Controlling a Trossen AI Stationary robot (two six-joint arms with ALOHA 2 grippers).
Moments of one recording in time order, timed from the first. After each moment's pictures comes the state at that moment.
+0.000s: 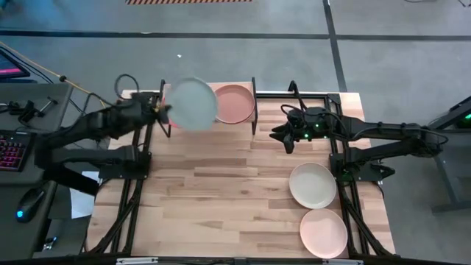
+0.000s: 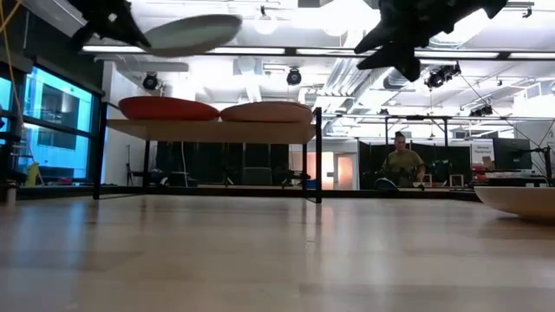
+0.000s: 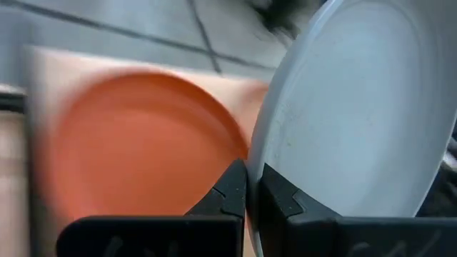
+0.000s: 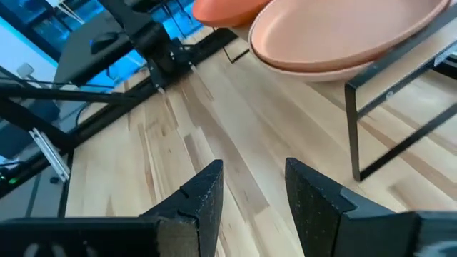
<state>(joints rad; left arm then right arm) 0.28 0.63 0.87 -0.74 -0.52 -0.92 -0.18 1.00 0.78 -0.24 -0.03 0.47</state>
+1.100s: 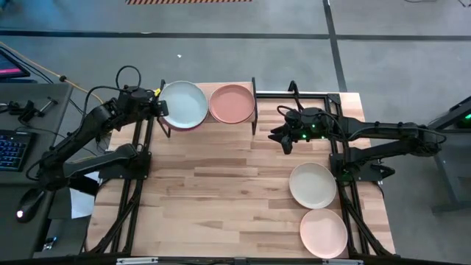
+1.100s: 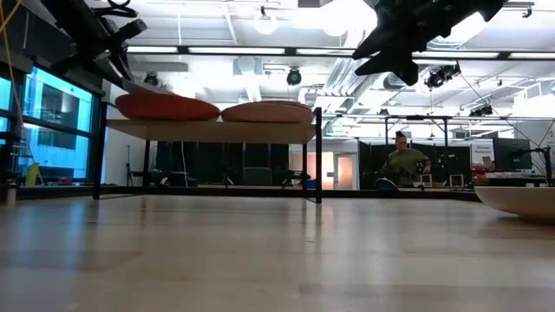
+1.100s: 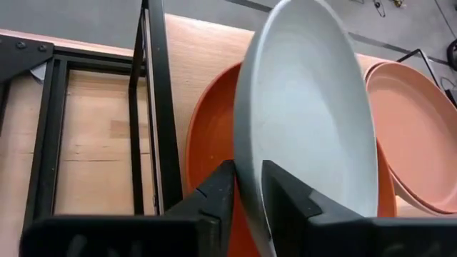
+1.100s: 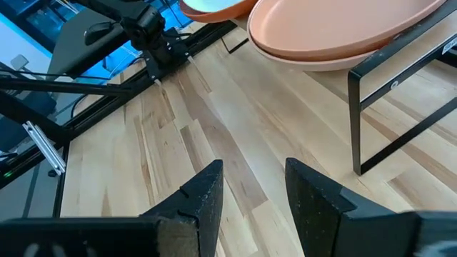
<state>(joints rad) 0.75 0.68 0.83 -0.87 -0.19 -0.75 -0.18 1.03 0.78 -0.24 -0.04 0.47</state>
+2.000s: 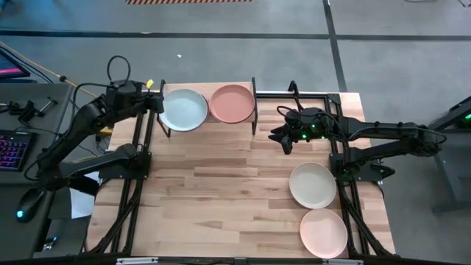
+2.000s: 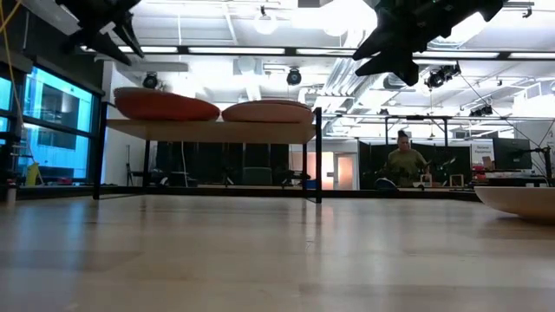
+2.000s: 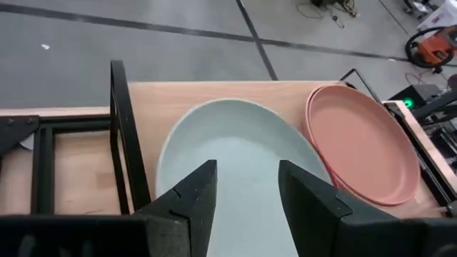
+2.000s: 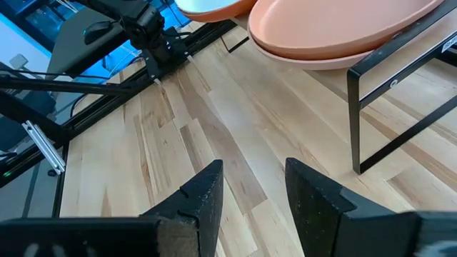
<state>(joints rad) 0.75 0.68 0.97 -0.87 -0.19 -0.60 -0.18 1.03 0.78 -0.25 -0.04 0.47</state>
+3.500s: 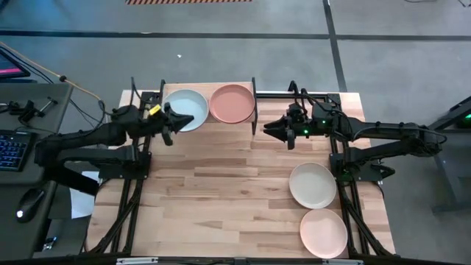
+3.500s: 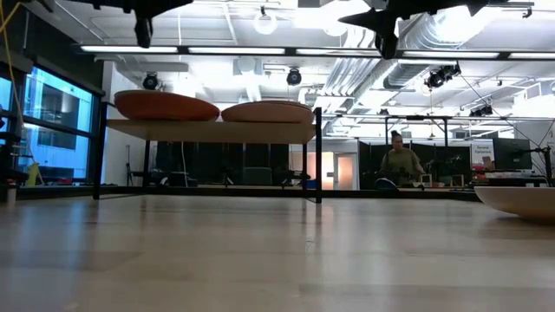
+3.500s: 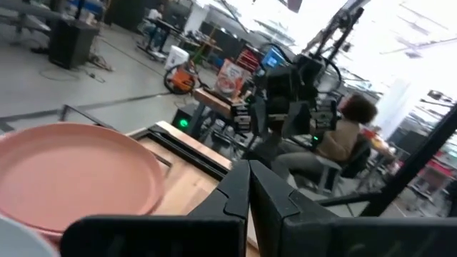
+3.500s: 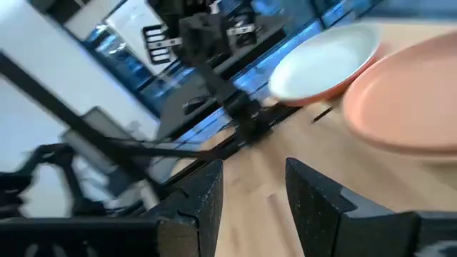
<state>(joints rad) 0.22 0.64 0.59 0.10 -0.02 -0.47 -0.18 1.01 0.78 0.09 -0.17 0.59</state>
